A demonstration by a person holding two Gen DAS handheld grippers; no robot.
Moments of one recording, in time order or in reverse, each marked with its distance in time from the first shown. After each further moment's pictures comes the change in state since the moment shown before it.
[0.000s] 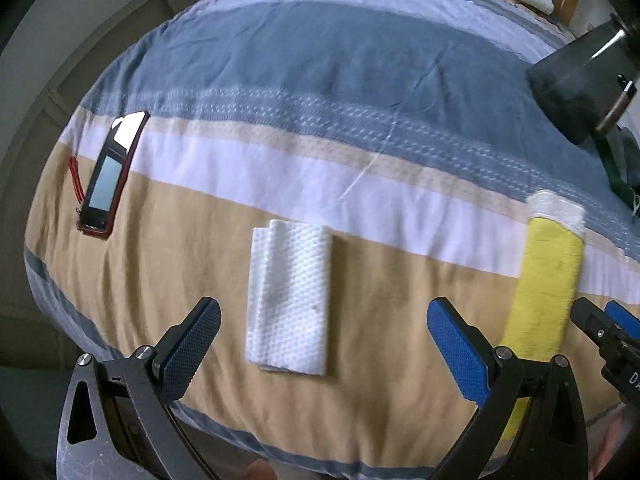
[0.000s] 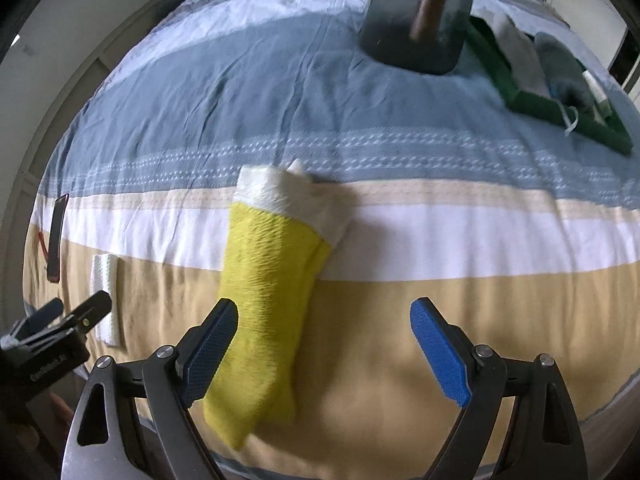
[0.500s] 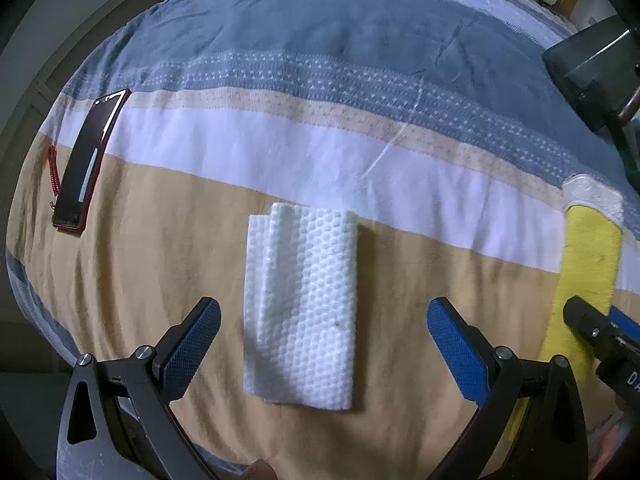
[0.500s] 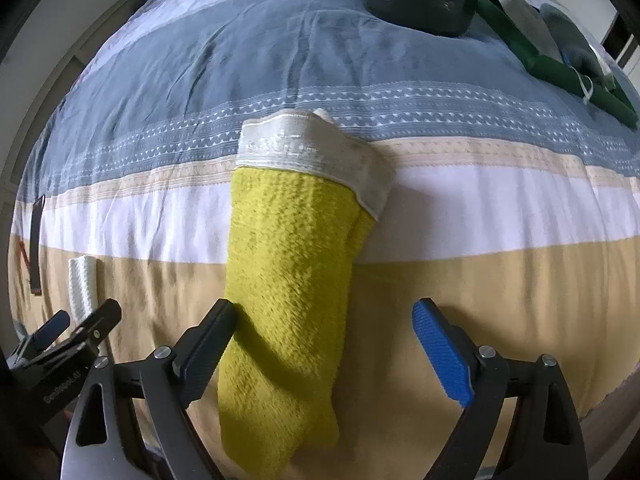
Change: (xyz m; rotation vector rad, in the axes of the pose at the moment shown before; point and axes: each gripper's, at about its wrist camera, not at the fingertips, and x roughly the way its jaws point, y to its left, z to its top) left arm 0.052 0.023 -0.003 0.014 0.036 -0.015; right arm 0.060 0.029 -0.003 0.049 0.056 -0.046
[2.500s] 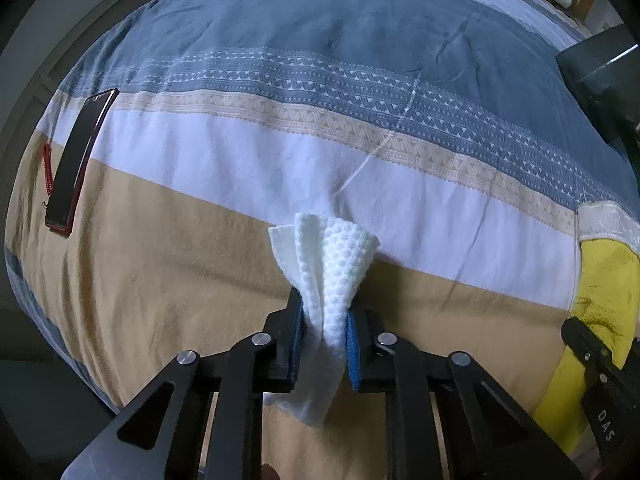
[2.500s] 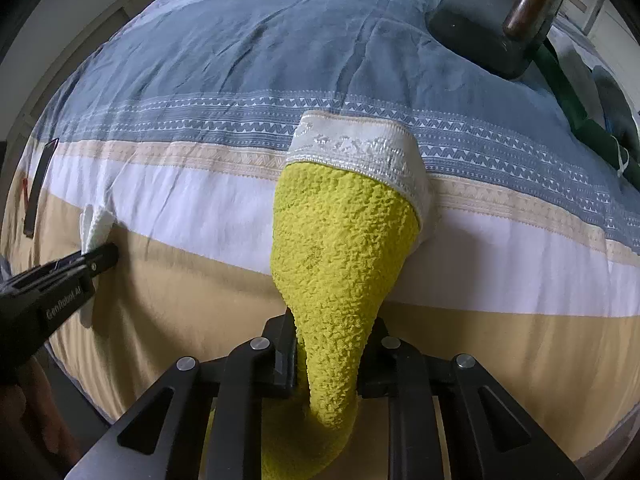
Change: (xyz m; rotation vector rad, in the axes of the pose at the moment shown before) left arm 0.024 -0.018 0.027 -0.049 0.025 0.004; right arm 0.022 0.000 0.007 -0.230 -0.011 0.035
